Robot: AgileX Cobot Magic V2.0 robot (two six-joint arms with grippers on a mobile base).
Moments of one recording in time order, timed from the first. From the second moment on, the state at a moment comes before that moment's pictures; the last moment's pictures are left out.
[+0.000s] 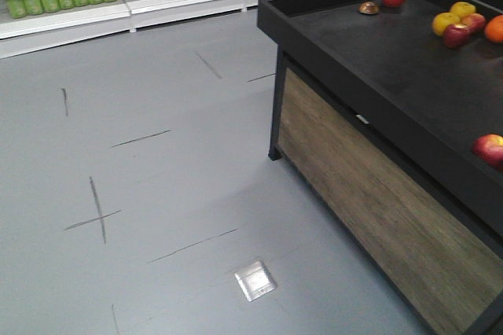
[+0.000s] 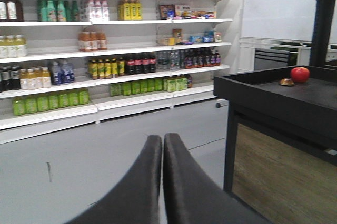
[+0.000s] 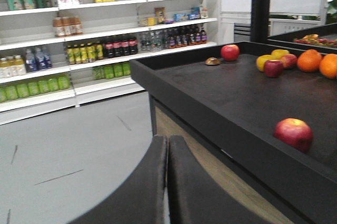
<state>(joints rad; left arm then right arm) -0.05 -0.01 0.02 0.08 0.00 -0.11 0.01 -0.01 0.03 -0.03 0.07 0.12</state>
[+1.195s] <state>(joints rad) -0.05 -0.01 0.02 0.08 0.00 -0.11 0.01 -0.01 0.03 -0.03 0.07 0.12</state>
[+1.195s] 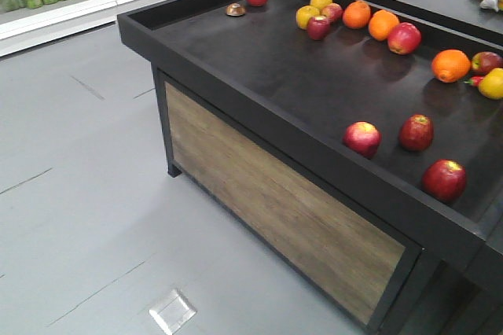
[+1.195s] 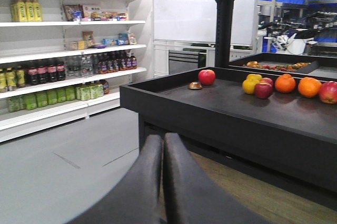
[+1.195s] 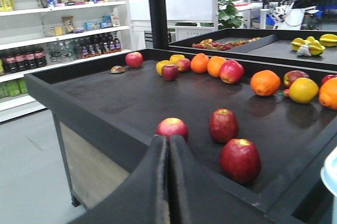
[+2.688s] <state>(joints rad) -0.05 -0.01 0.02 0.08 0.00 -0.11 0.01 -0.01 0.03 -0.03 0.07 0.12</state>
